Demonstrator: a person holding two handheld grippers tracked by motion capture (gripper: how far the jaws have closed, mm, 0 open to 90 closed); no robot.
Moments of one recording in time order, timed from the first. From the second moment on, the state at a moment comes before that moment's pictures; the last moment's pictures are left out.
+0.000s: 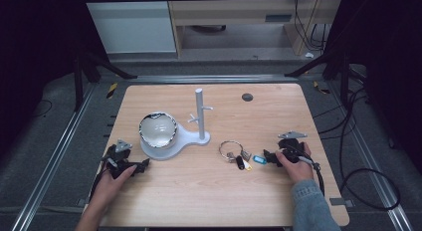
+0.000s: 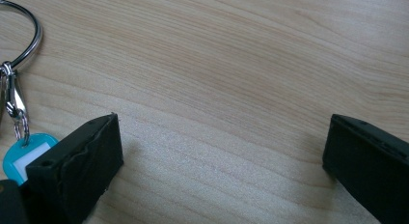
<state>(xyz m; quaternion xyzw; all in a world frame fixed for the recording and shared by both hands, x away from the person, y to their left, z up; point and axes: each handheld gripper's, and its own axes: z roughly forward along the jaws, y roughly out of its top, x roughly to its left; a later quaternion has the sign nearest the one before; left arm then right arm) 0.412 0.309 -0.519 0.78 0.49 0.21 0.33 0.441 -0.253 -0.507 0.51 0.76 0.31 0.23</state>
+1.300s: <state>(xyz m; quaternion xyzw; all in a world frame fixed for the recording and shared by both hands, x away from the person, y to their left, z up) 0.410 0.308 -0.519 0.78 0.49 0.21 0.33 0.462 -0.173 -0.458 0.30 0.92 0.24 0.12</state>
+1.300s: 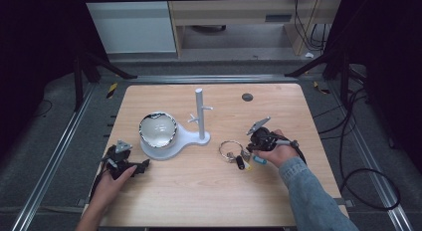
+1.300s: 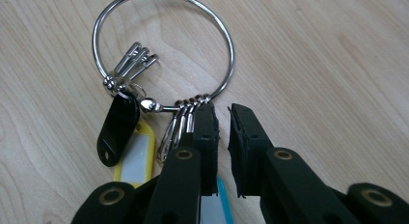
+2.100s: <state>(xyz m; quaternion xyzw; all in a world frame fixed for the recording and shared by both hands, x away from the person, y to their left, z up) 0.410 0.308 -0.519 0.78 0.49 0.21 0.33 0.474 -0.164 -0.473 0.30 0.93 0.21 0.08</state>
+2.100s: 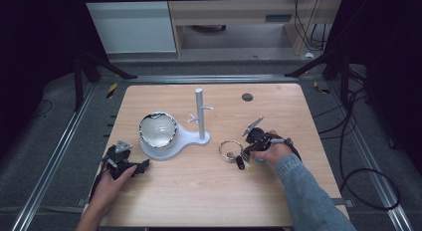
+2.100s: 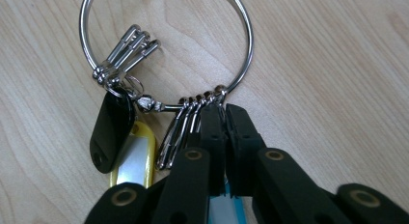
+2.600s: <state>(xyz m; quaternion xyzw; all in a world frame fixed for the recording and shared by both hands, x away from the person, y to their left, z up) 0.410 0.308 -0.519 0.78 0.49 0.21 0.33 0.478 -0.166 -0.447 0.30 0.92 0.23 0.07</state>
